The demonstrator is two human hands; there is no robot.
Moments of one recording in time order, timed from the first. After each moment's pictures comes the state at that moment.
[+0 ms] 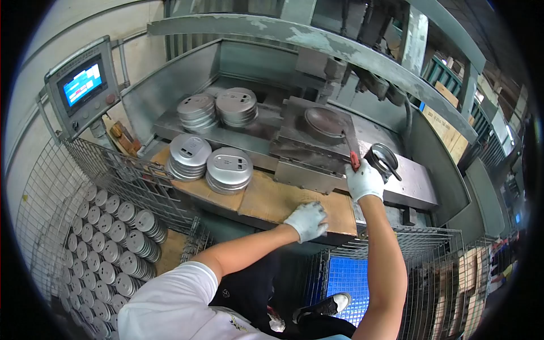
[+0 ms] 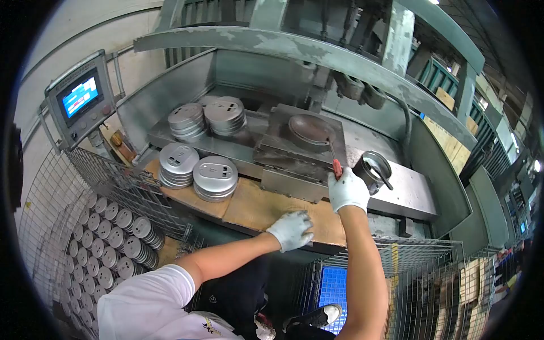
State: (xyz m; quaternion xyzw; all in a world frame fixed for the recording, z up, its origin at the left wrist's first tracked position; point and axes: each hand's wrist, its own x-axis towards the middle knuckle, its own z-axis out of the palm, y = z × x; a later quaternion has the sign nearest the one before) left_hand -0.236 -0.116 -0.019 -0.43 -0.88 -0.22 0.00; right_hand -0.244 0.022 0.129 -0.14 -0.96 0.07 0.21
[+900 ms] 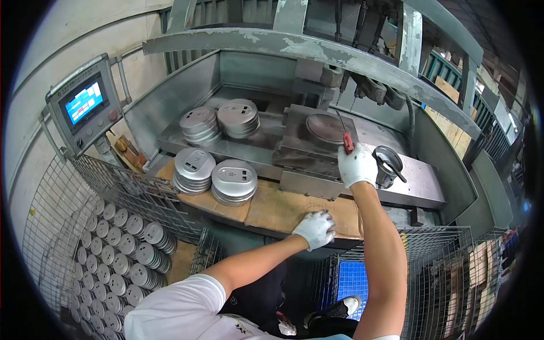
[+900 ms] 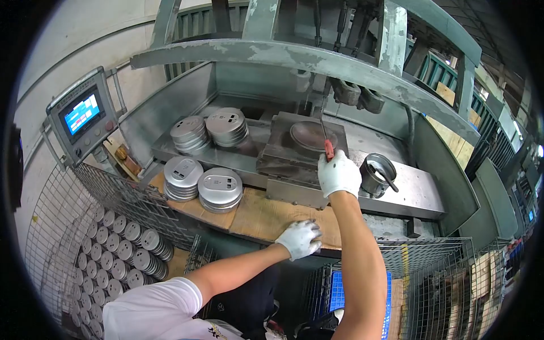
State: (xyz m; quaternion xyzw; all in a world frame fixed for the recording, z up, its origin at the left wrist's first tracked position) left_hand -0.235 -0.111 -0.026 -0.43 -0.87 -0.25 -0.02; right_hand -0.284 -0.010 0.149 -0.16 -0.94 0.12 0.27
